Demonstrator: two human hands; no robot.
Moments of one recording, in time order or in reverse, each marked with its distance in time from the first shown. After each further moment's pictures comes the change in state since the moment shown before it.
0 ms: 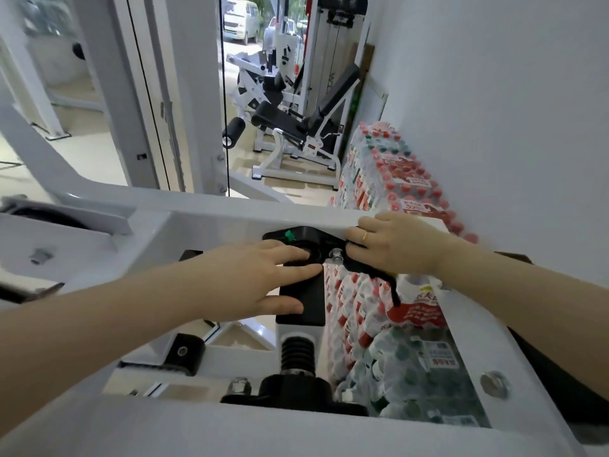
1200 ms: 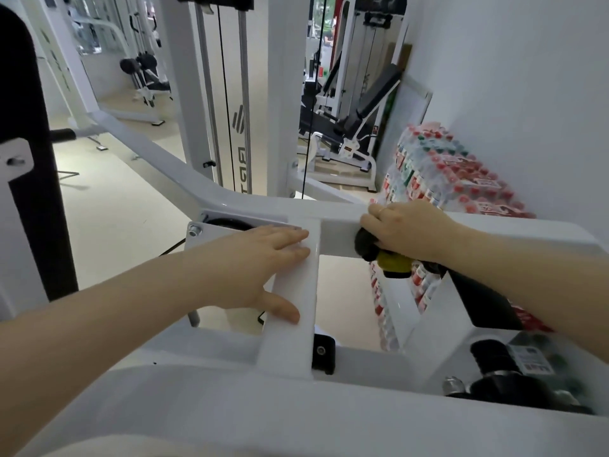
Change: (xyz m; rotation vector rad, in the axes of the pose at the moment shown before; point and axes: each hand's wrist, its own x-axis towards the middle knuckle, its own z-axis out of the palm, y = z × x) left_hand -0.141 -0.134 0.031 -0.091 -0.058 -0.182; right_hand 0.193 -0.045 -0.021 0.007 -0.237 0.339
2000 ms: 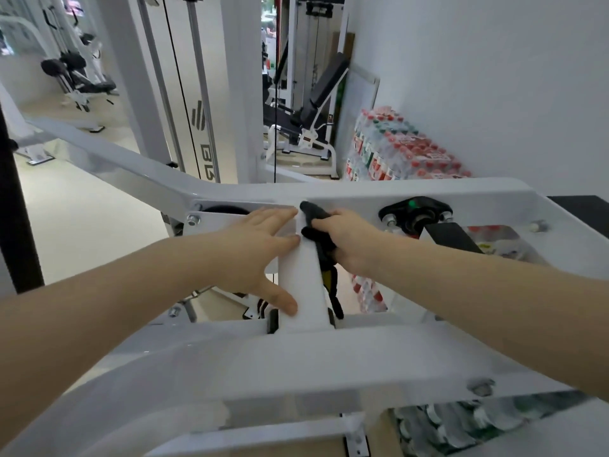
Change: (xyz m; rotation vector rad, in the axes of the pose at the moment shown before) left_hand -0.010 -0.008 0.004 0.047 -0.072 0.073; right_hand 0.022 -0.108 -0.089 2.208 0.027 1.216
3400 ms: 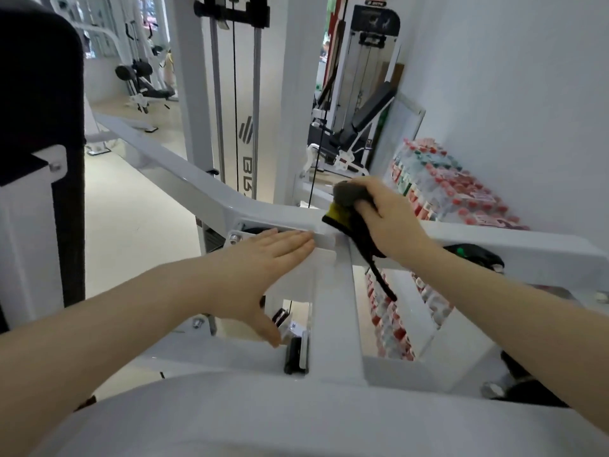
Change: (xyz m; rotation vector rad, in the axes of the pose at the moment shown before) left_hand -0.019 -0.039 0.016 -0.068 0.143 0.031; right_hand 0.050 -0.036 -0.010 -0.946 0.099 -0.968
